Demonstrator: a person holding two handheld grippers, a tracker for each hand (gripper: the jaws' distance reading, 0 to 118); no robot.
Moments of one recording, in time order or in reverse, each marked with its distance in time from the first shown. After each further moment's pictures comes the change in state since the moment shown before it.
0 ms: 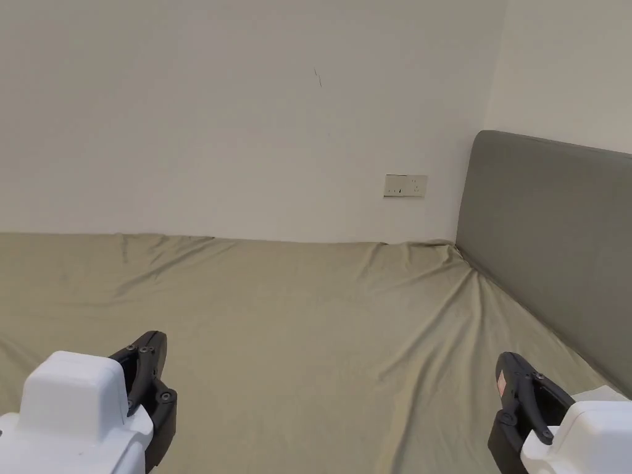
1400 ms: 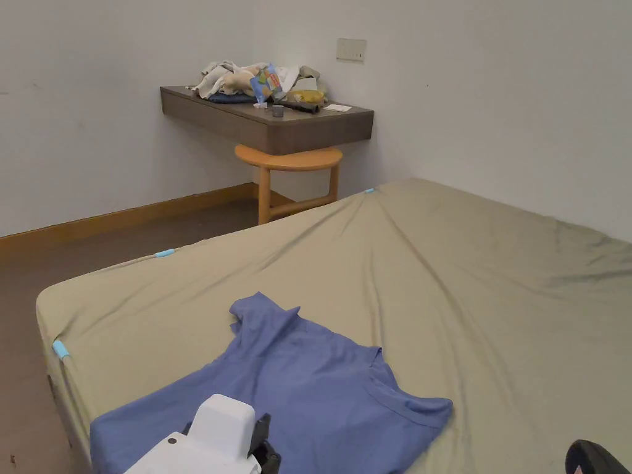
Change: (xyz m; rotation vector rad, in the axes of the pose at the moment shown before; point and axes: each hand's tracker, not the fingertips) left arm -0.275 -0.168 0.094 -0.537 0.647 0.146; right arm -0.315 -0.027 -0.044 -0.135 0.928 -0.065
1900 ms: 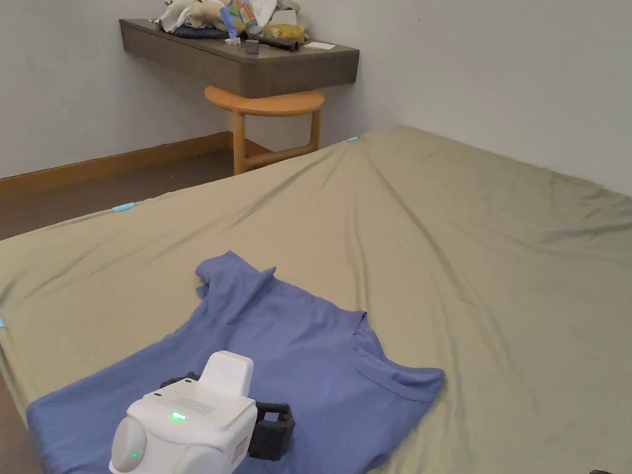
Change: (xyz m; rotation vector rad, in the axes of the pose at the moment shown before) left arm -0.009 -0.014 -0.156 -0.257 -0.036 0.013; right arm 0.014 -0.035 -0.034 -0.140 -0.036 0.026
